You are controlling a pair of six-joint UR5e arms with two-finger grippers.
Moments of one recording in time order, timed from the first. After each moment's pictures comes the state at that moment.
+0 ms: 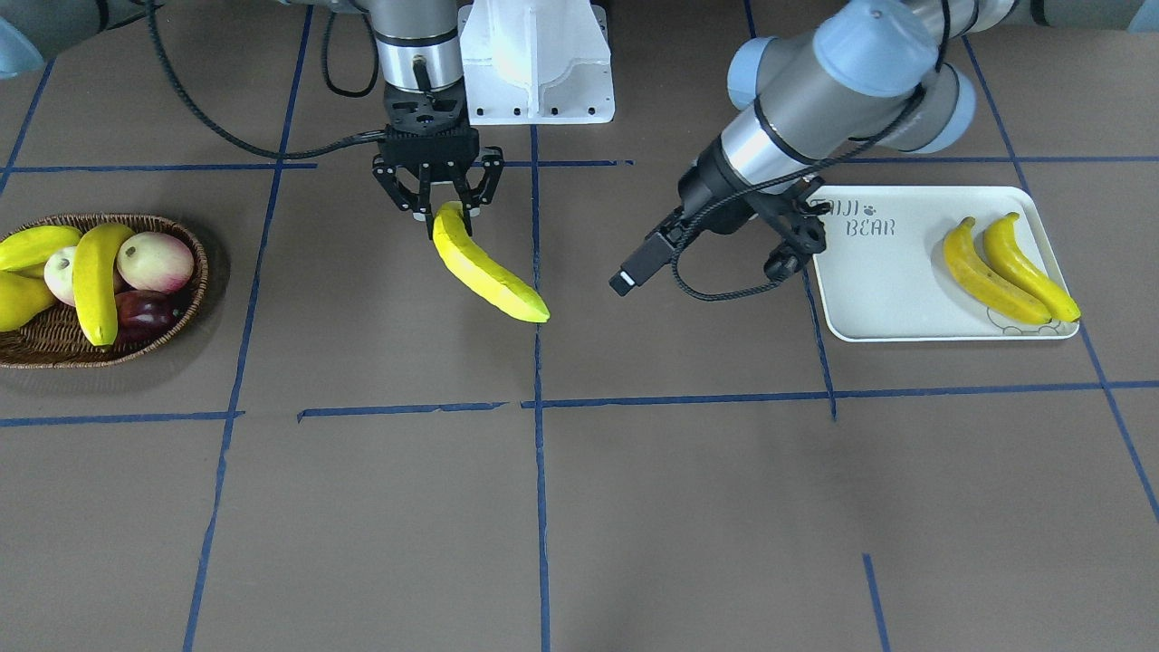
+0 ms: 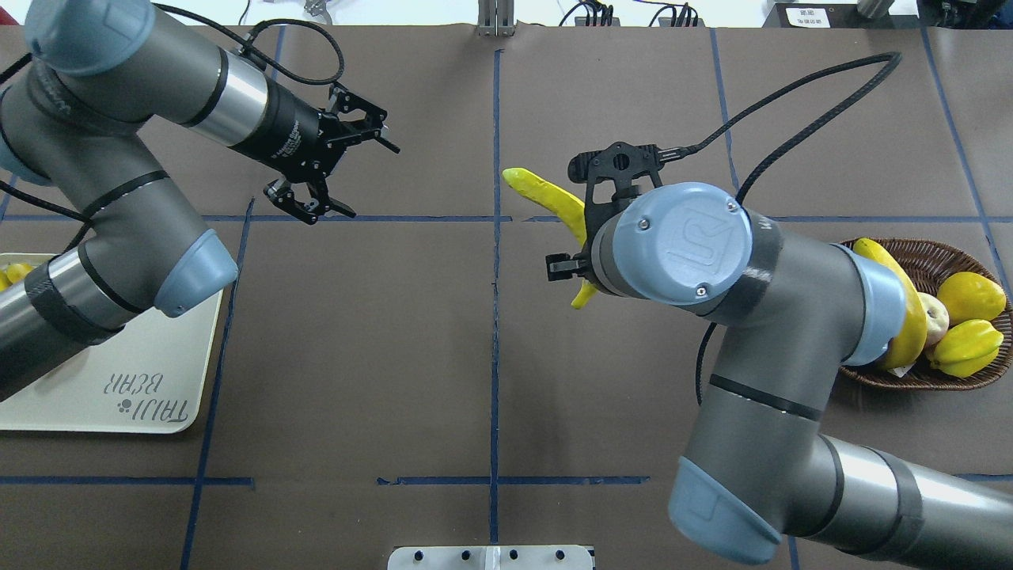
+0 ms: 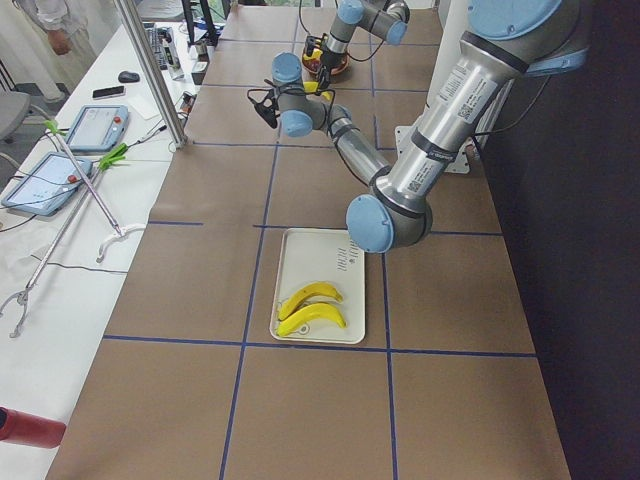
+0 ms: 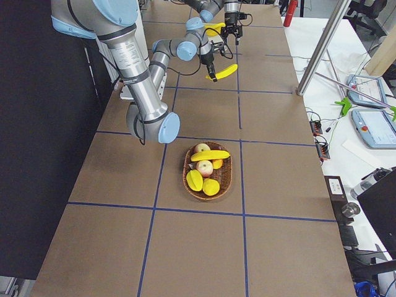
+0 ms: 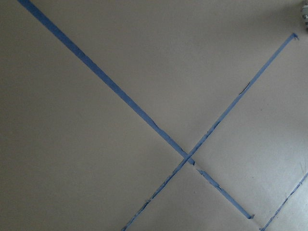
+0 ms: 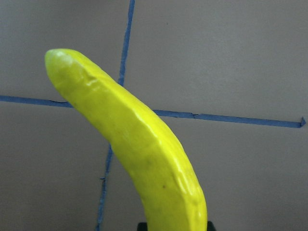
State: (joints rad) left arm -0.78 -2.22 -1.68 -2.05 -2.18 -2.16; right arm 0.44 -0.89 1.93 -1.77 1.50 1.18
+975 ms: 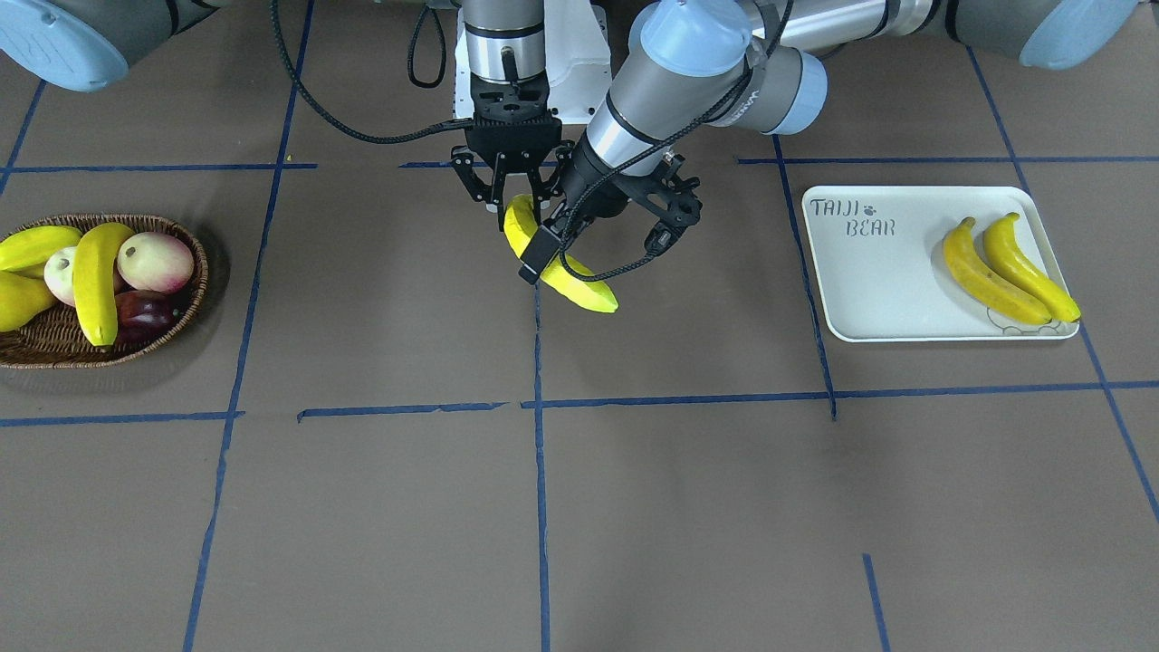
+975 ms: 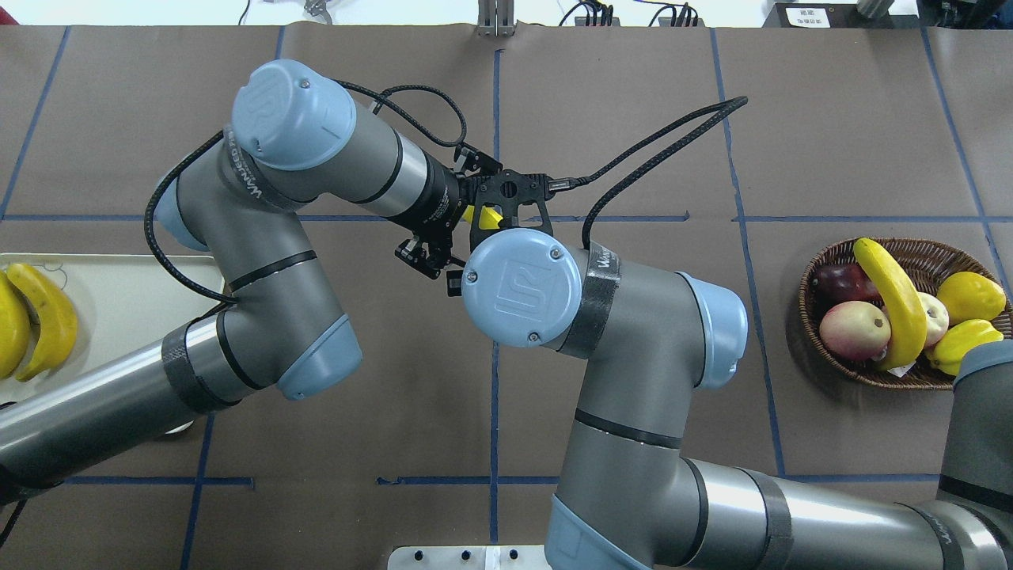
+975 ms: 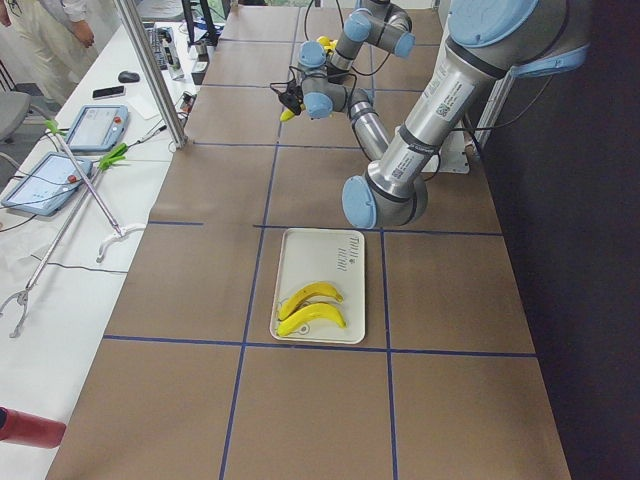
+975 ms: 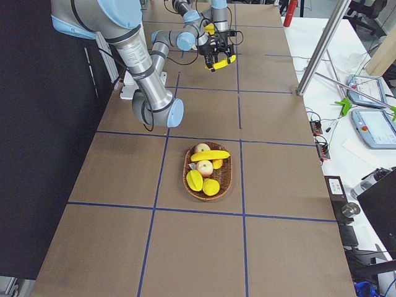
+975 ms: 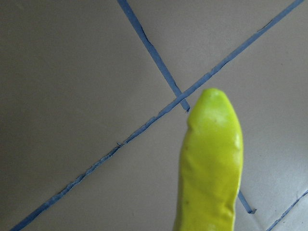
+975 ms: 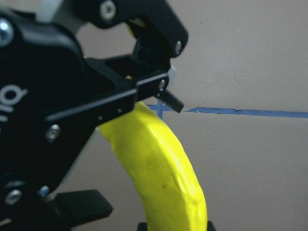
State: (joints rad) left arm -0.63 -2.31 -1.64 -1.97 -1.99 -2.27; right arm 0.38 -0.78 1.85 -1.78 1.45 1.24
